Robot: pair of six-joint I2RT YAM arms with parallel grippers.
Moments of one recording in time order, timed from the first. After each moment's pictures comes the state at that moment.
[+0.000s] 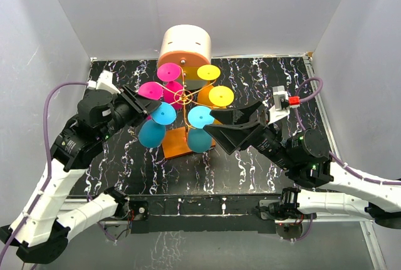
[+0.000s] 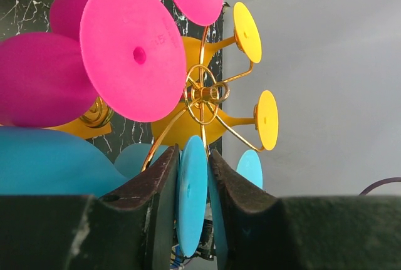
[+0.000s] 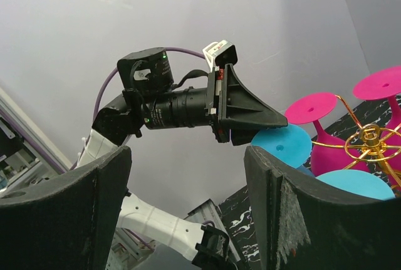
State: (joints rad) left arm -0.57 0.88 1.30 -0.77 -0.06 -1.07; right arm 1.25 0.77 0.95 0.28 0.21 0.49
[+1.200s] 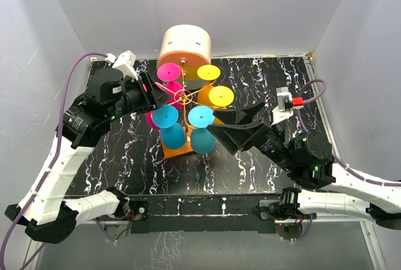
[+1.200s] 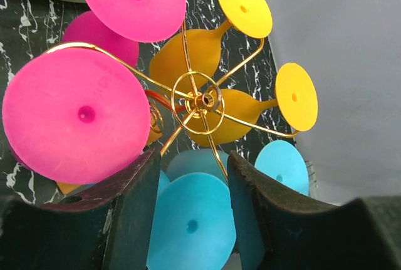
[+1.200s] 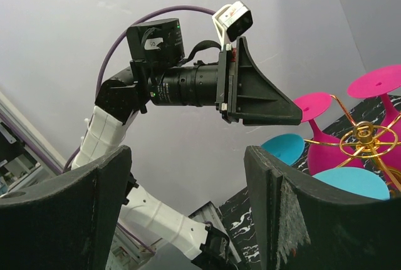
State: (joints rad) left arm -0.57 1.08 1.53 -0.87 0.04 -0.66; right arm 1.25 0.75 0.93 0.28 0.23 0.50
